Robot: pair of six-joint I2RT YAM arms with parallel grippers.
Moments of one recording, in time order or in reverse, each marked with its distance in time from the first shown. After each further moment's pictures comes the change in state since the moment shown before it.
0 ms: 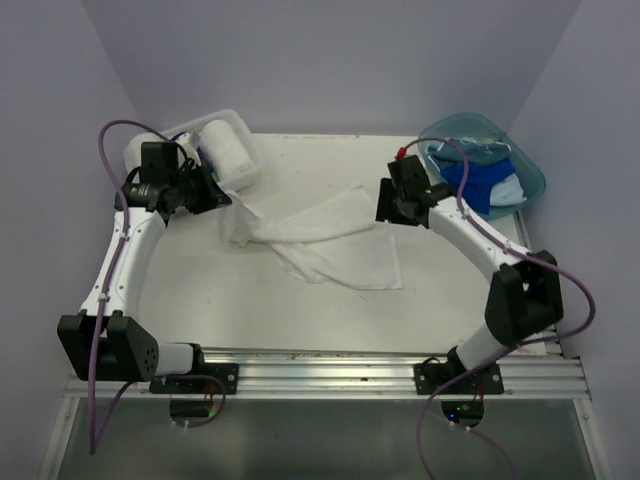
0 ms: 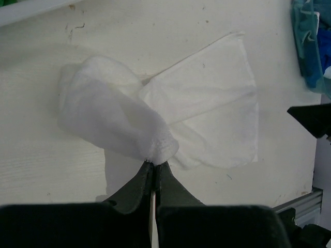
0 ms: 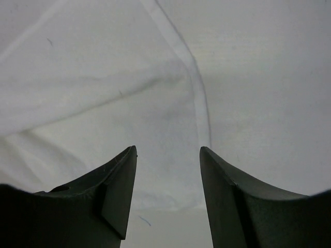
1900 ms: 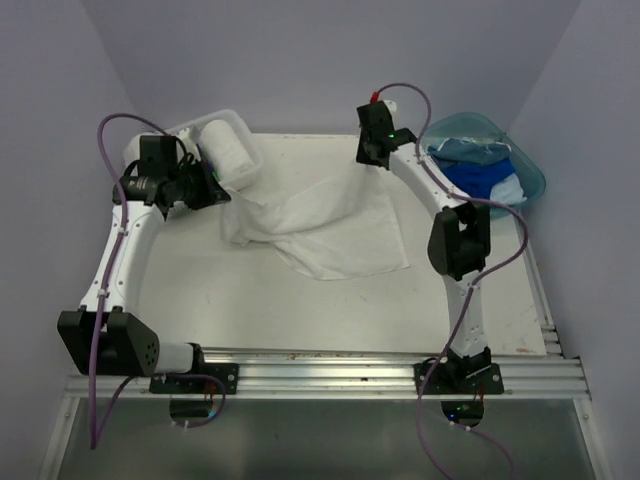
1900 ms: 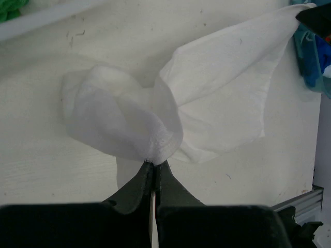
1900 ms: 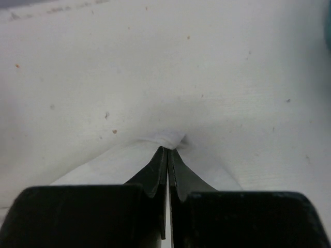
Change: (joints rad) left arm 0.000 -0.007 0.016 -0.046 0.003 0.019; right arm 0.001 0.724 0.897 -0.046 0.136 -0.032
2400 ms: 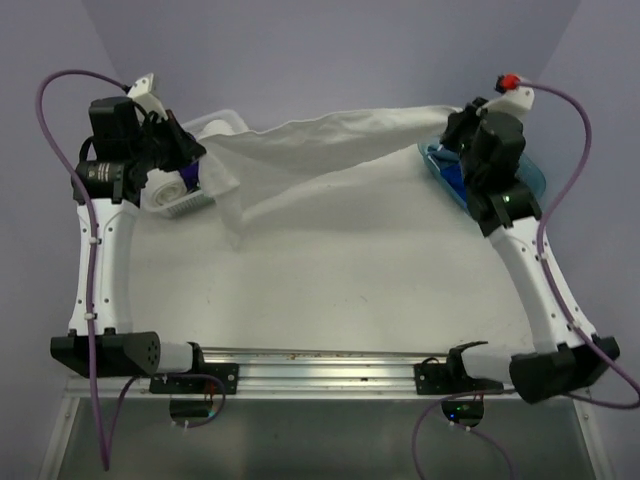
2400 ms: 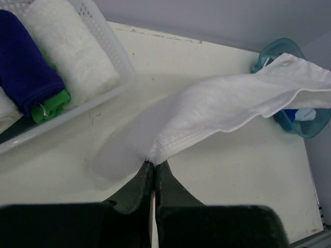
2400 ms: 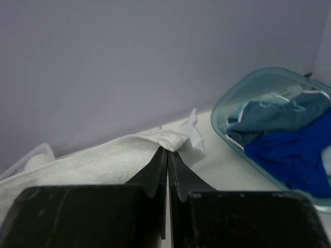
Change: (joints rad) left arm 0.063 0.049 0.423 -0.052 -0.018 0.048; right arm -0.159 -0.895 -0.539 0.370 0.031 -0.061
